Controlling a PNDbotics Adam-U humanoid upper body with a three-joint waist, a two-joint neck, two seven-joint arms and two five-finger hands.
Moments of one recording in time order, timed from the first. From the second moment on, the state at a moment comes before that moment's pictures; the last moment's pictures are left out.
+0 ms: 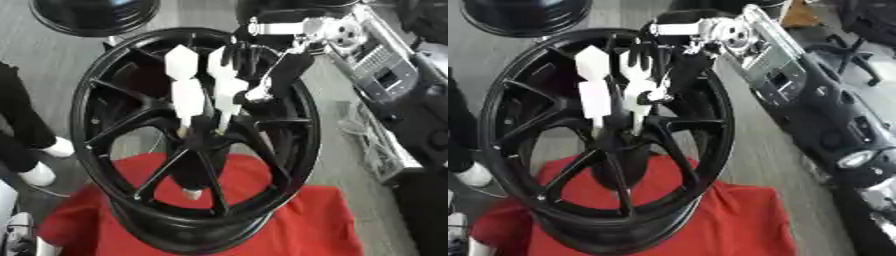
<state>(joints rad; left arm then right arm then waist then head) -0.23 0.38 0.21 -1.60 0.38 -0.02 0.23 -0.83 -0.55 0.41 -1.63 0.37 0.20 0.76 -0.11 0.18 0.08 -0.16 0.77</state>
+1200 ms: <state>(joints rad) -0.23 0.38 0.21 -1.60 0.37 -0.01 0.23 -0.82 -0.53 0.42 -1.61 0.38 0.21 0.74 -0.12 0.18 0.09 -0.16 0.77</state>
